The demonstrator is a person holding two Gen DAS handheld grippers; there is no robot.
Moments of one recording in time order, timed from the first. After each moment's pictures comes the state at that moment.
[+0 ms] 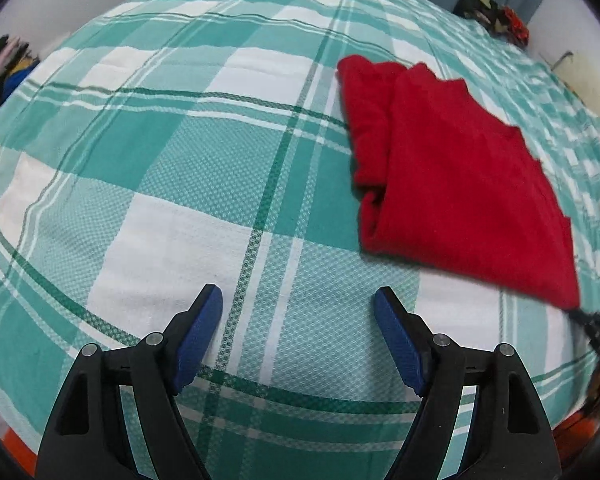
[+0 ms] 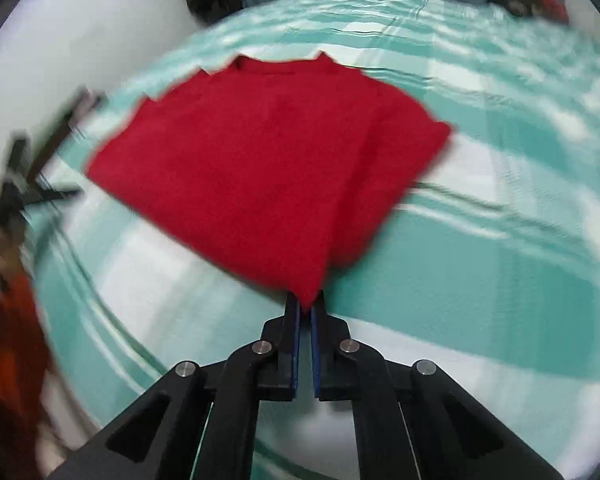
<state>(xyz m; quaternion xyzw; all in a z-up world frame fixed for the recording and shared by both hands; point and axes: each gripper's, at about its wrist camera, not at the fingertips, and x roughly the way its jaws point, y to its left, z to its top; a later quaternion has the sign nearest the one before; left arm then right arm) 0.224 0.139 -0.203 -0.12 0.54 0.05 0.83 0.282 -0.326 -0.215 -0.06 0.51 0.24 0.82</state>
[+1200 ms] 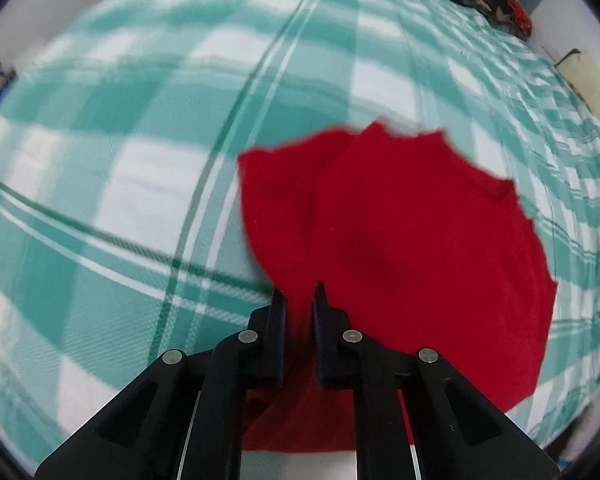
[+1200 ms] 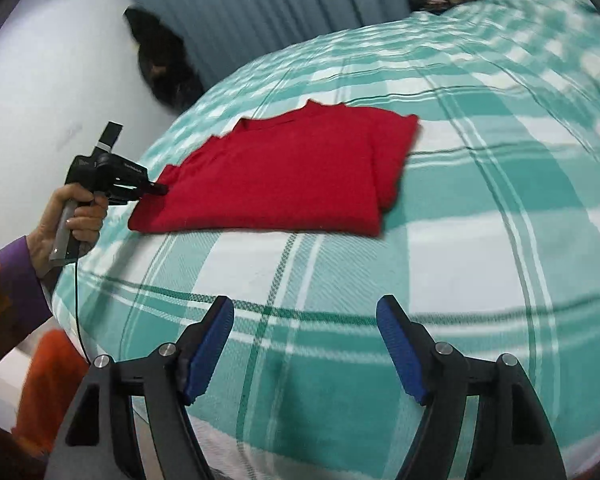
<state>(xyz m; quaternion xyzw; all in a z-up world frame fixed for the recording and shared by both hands) 0.355 0.085 -0.153 -0.12 0.56 0.04 0.82 0.171 -0.322 -0.187 0.14 0.43 0.17 0.88</state>
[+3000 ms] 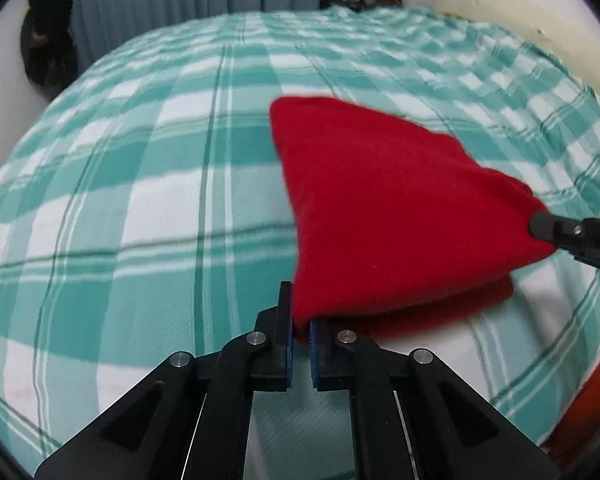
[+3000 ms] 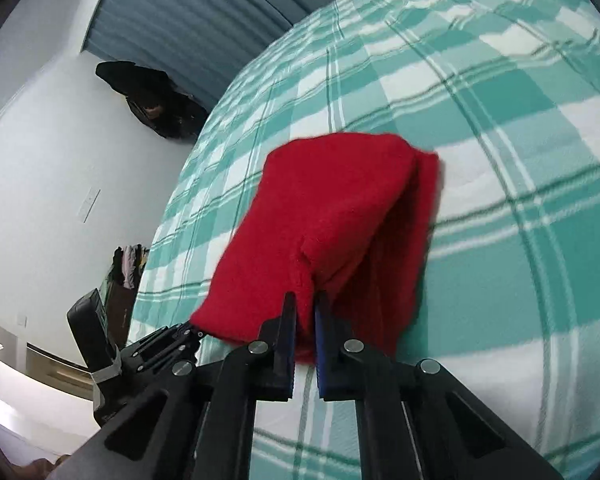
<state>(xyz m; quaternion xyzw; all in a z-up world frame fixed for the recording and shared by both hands) 0.262 -0.077 -0.173 0.04 0.47 -0.09 0.88 0.304 -0.356 -0.174 0.28 0.48 0.21 0.80</state>
